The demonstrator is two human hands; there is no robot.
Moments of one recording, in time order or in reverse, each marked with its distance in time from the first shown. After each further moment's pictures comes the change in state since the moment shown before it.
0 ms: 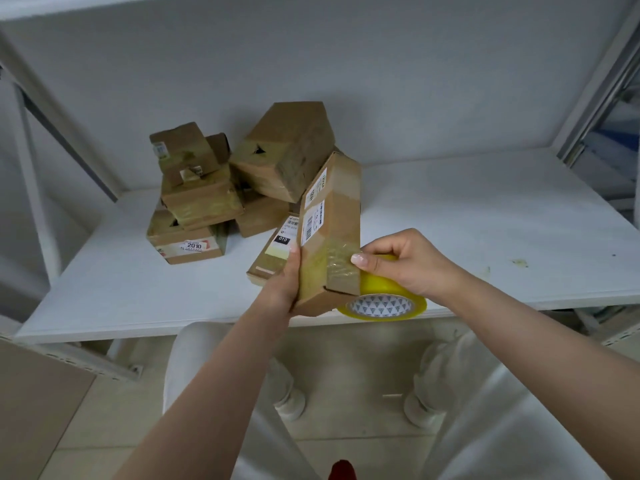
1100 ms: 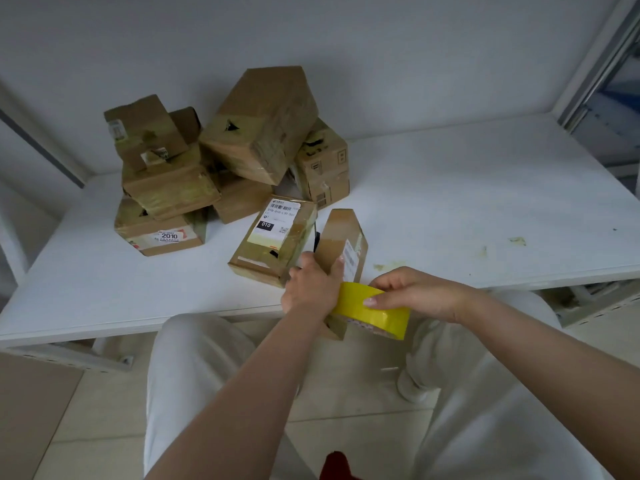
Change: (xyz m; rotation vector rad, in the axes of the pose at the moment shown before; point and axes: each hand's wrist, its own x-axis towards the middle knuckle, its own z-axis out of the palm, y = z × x) left_hand 0.048 -0.028 0.063 0.872 0.184 0.091; right_hand -0.005 0.072 -0.015 -0.032 -0.329 0.464
